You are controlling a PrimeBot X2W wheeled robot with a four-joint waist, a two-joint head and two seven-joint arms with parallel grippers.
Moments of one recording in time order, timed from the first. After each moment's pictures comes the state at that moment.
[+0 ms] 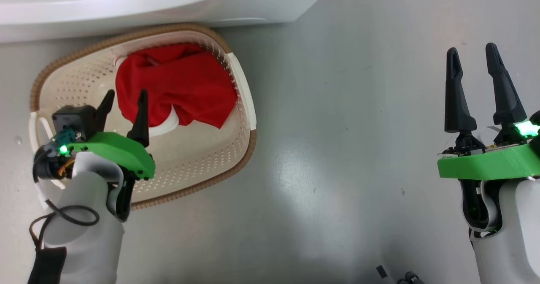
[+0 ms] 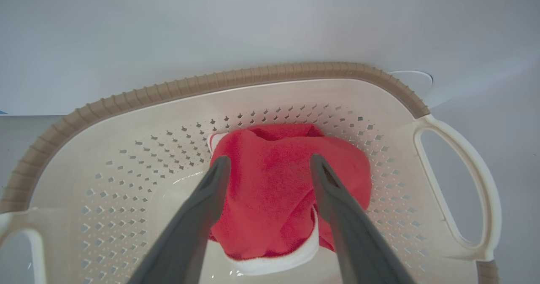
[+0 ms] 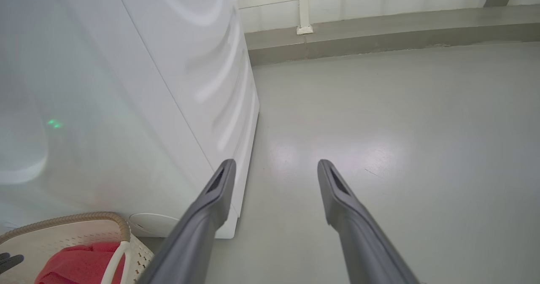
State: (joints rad) left arm -0.79 0.10 -0.09 0.94 -0.30 -0.13 -0.26; right arm -0.36 -0.05 -0.08 0.08 0.32 0.12 -0.26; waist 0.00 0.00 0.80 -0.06
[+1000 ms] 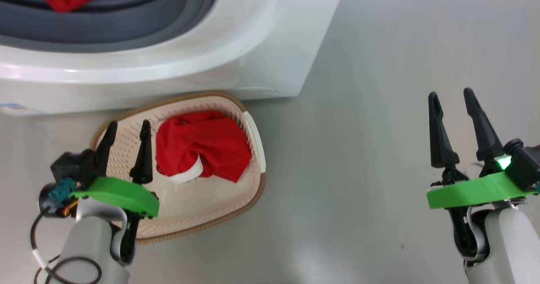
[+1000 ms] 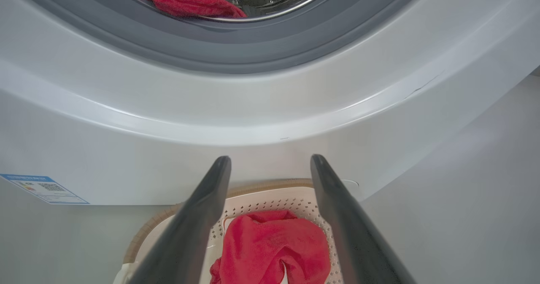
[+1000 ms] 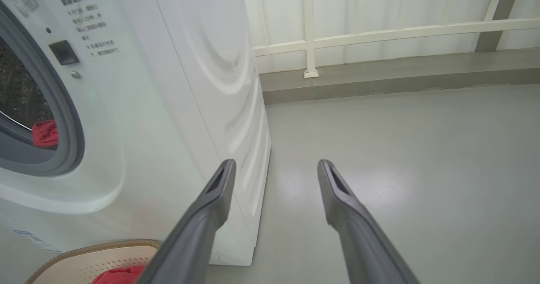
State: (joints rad) left arm -0.53 0.08 -0.01 0.64 -0.28 -0.13 -0.26; right arm -0.27 -0.05 -0.06 0.15 0.31 0.12 -0.26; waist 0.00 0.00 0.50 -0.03
